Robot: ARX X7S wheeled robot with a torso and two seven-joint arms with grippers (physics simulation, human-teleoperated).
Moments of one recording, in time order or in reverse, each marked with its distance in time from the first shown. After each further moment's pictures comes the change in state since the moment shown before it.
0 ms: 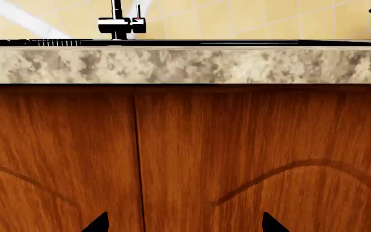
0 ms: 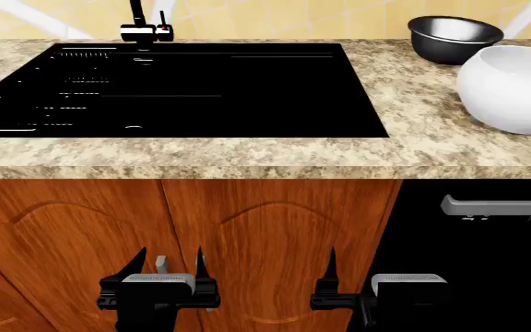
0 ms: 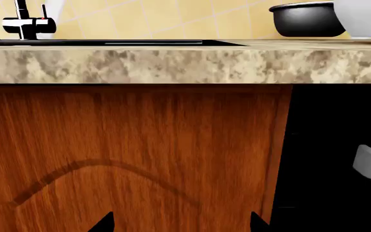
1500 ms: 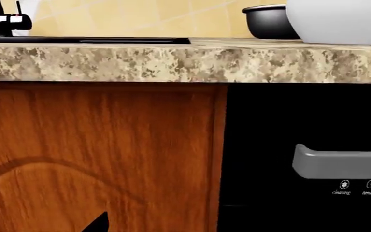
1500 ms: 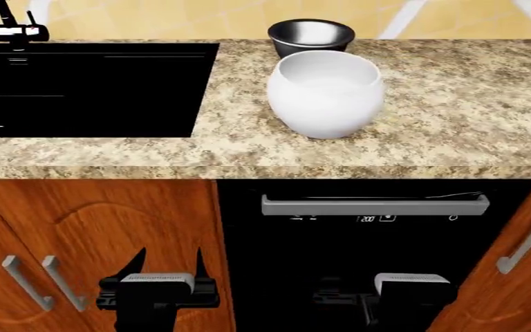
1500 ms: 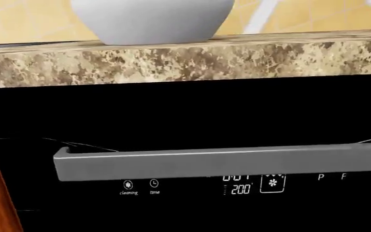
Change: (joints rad) left arm -0.005 -0.109 0.125 0.010 -0.117 -0.008 -0.128; right arm 0.008 0.106 -0.119 -0.002 0.143 0.003 0.126
